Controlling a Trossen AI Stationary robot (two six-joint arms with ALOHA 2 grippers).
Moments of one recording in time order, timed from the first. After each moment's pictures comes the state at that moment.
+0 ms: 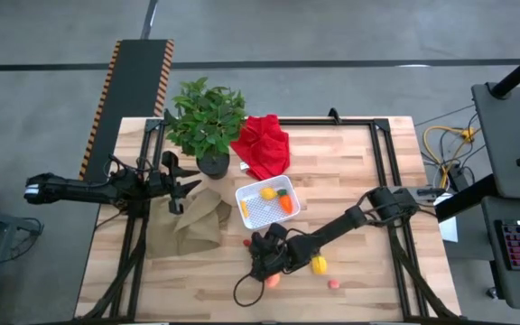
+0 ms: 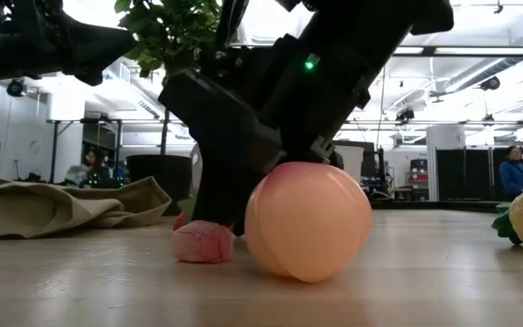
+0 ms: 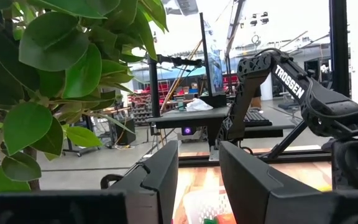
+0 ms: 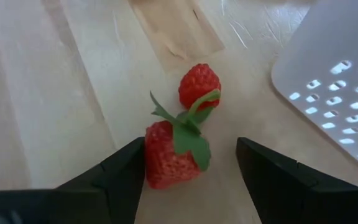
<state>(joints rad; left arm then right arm) -0.01 0.38 0.03 0.57 -0.17 0.16 0.43 2.24 1.55 -0.38 0.47 0.75</state>
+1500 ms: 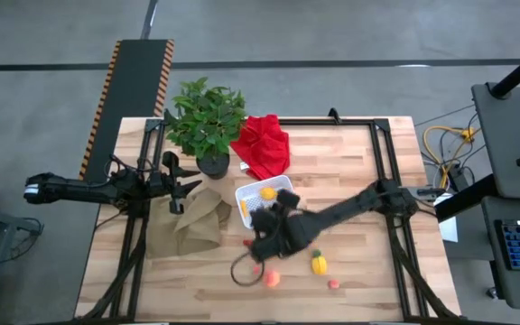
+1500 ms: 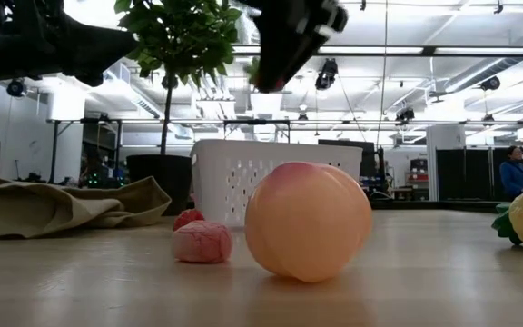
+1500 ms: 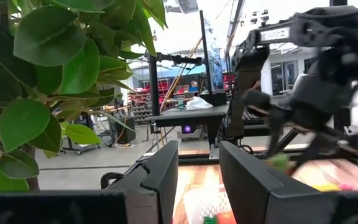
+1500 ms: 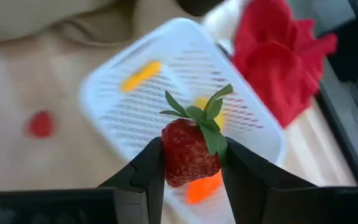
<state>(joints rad) -0.01 0.39 0.03 0.57 -0.17 0.16 0.37 2.17 2.01 -1.26 0.71 0.68</state>
